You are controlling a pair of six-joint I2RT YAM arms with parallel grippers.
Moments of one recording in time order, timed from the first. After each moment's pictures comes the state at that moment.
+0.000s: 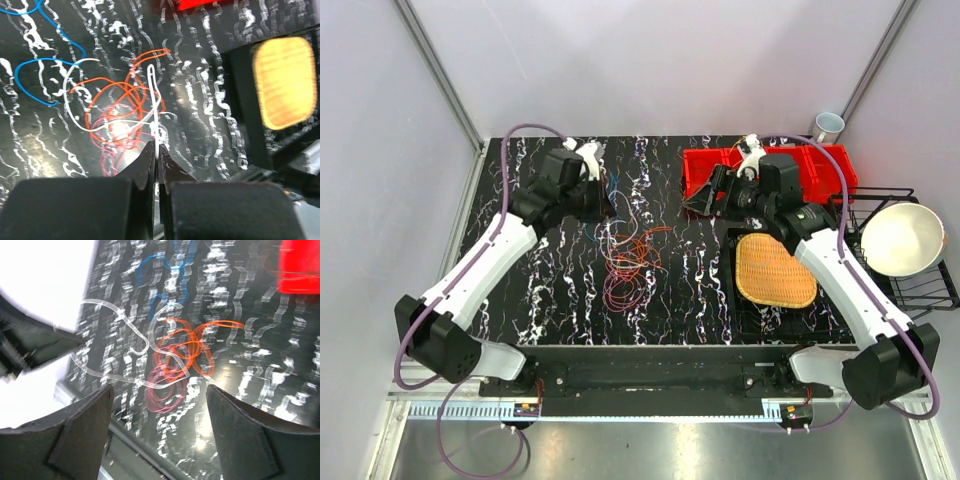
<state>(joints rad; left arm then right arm) -0.48 1.38 1.32 -0.65 0.19 -0.40 0.35 1.25 1.18 -0.42 -0.36 0.55</state>
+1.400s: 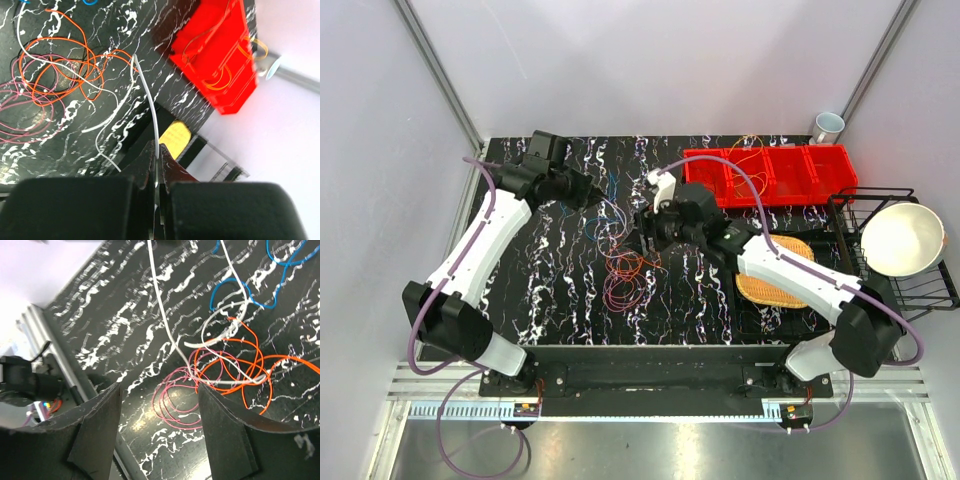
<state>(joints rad) -0.35 1.49 1.54 -0.89 0.14 -1.36 0.78 1.44 1.14 -0.11 -0.28 0.30</state>
